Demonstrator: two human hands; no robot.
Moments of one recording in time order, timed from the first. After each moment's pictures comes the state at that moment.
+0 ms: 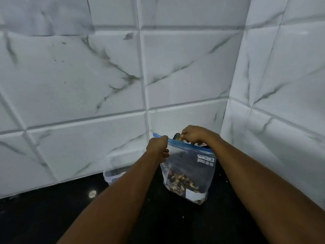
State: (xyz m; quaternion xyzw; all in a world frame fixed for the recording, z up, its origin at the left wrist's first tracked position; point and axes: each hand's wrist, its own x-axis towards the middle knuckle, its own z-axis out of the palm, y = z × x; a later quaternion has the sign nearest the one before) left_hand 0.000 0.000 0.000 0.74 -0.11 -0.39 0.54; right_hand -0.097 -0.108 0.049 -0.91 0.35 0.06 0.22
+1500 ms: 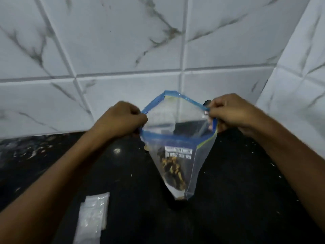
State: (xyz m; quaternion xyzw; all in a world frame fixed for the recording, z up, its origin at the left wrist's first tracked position) left_hand -0.003 0.246 0.071 0.88 -0.31 -0.13 0.33; right_hand -0.157 0.027 0.069 -0.83 0.31 -0.12 0.45
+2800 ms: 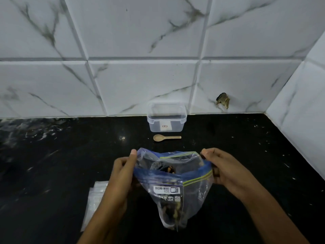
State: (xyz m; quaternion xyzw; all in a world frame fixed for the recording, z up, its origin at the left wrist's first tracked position) left_hand -0.064 0.316 -0.053 0.71 0.06 -0.30 0.64; right_hand -0.184 0.097 -0.049 -0.62 0.36 -0.02 0.70
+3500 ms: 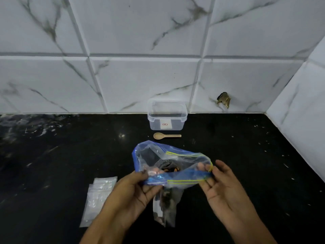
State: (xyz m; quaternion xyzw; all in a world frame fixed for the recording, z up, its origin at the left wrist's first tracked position) left_hand -0.089 0.310 -0.056 0.43 0.17 -0.44 0.77; right_hand -0.203 0.153 -0.044 -0.19 0.35 -0.24 0.89
